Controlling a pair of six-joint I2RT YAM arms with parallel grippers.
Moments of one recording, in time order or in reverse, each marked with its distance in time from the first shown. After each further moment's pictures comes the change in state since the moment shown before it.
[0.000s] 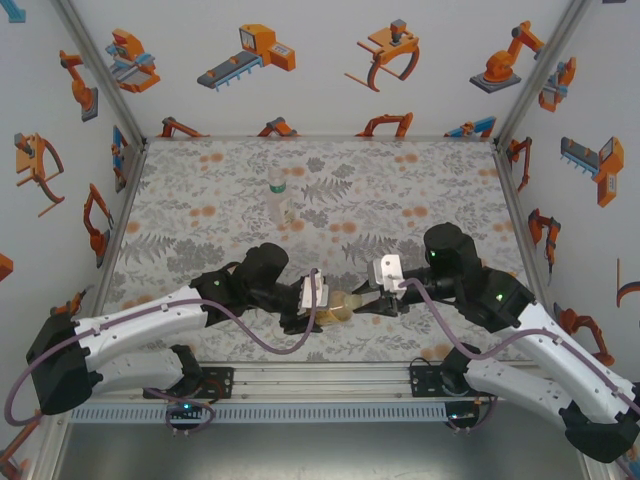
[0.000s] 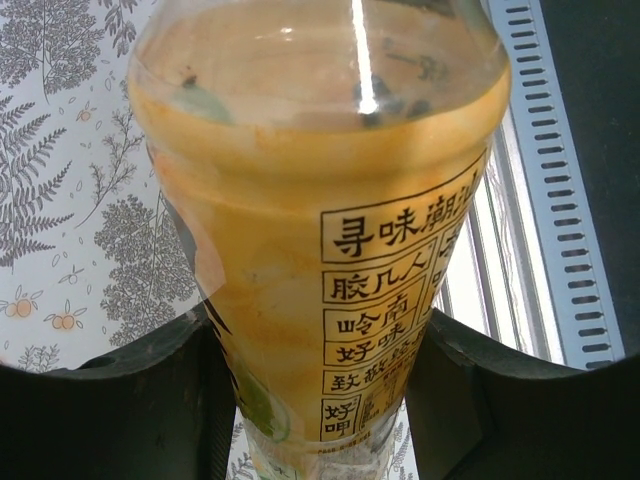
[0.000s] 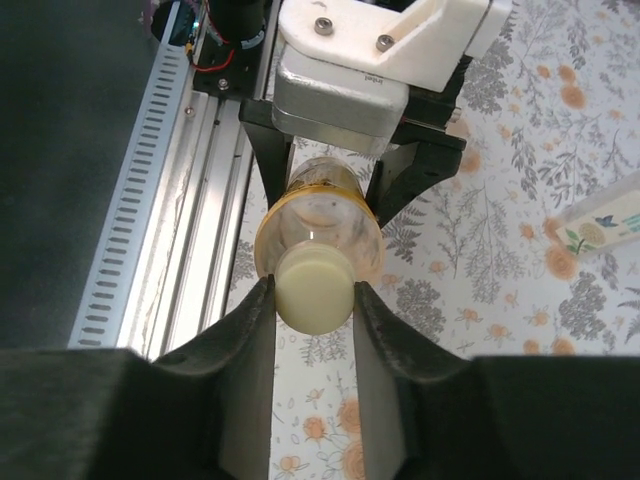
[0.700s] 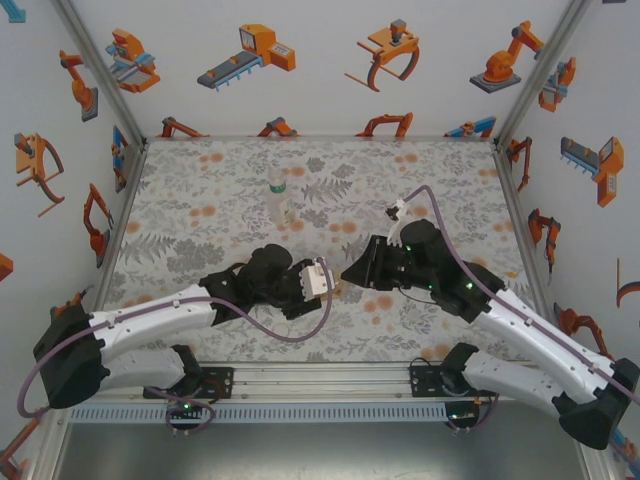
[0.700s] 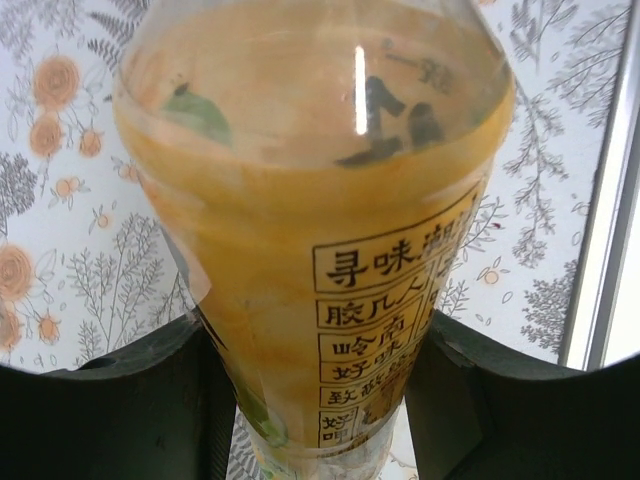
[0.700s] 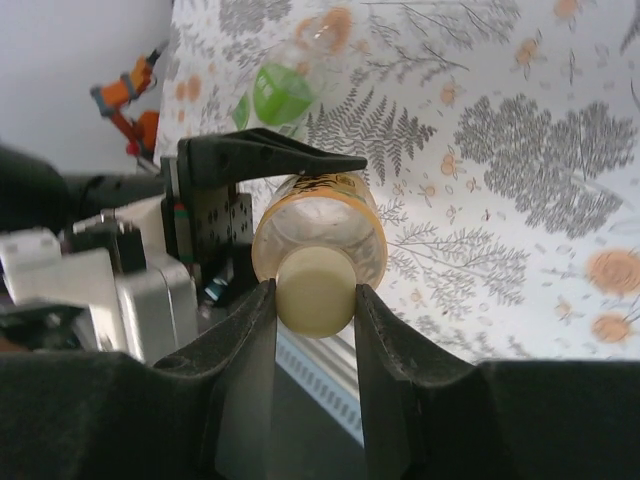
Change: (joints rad) left arm 0.011 0.071 -0.037 0.085 -0.362 -0.051; right arm 0.005 0.126 -0.076 0.131 0.603 1.409
